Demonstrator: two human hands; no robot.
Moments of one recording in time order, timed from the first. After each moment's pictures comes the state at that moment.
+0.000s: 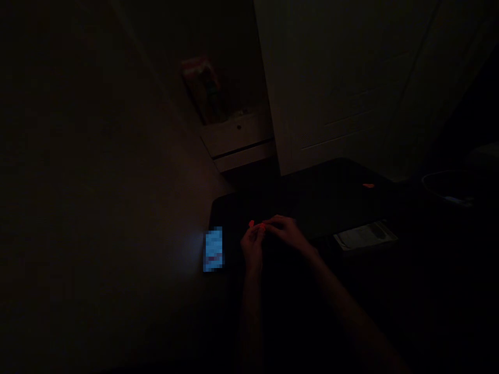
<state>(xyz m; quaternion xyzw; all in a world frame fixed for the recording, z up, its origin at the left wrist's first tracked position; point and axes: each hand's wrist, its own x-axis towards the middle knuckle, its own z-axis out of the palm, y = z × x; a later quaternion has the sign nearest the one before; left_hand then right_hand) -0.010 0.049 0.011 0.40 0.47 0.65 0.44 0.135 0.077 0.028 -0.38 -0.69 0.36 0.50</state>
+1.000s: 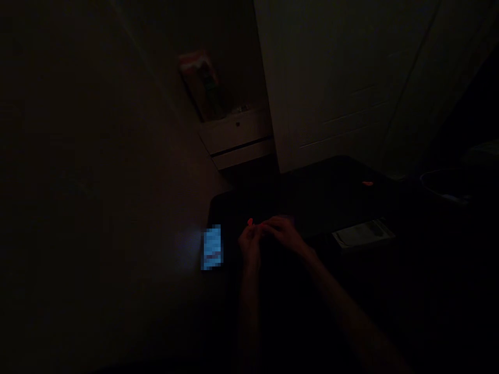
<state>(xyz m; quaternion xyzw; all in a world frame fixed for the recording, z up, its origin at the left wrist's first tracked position) -0.011 0.048 0.013 0.42 0.49 0.65 0.40 0.131 0.068 0.028 -0.35 -0.74 0.31 0.49</state>
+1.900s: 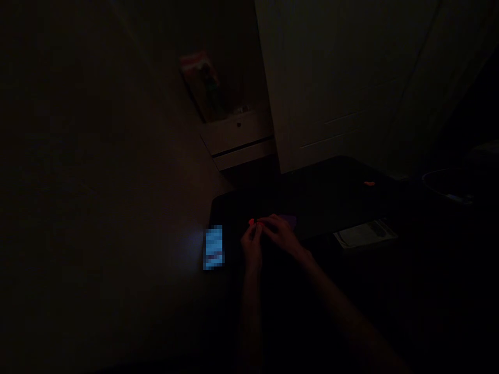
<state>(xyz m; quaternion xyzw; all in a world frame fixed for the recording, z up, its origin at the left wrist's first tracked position) -0.010 0.051 0.010 0.41 0.47 0.65 0.43 0.115 0.066 0.025 -0.35 -0.72 0.29 0.53</state>
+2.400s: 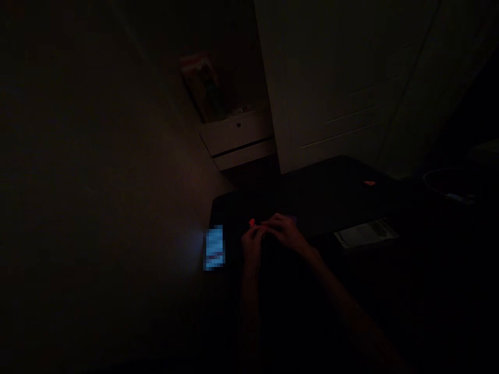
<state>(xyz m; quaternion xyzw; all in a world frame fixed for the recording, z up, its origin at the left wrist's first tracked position) -0.014 0.050 0.016 0.46 0.50 0.60 0.43 0.135 0.068 0.025 -0.35 -0.75 0.28 0.50</state>
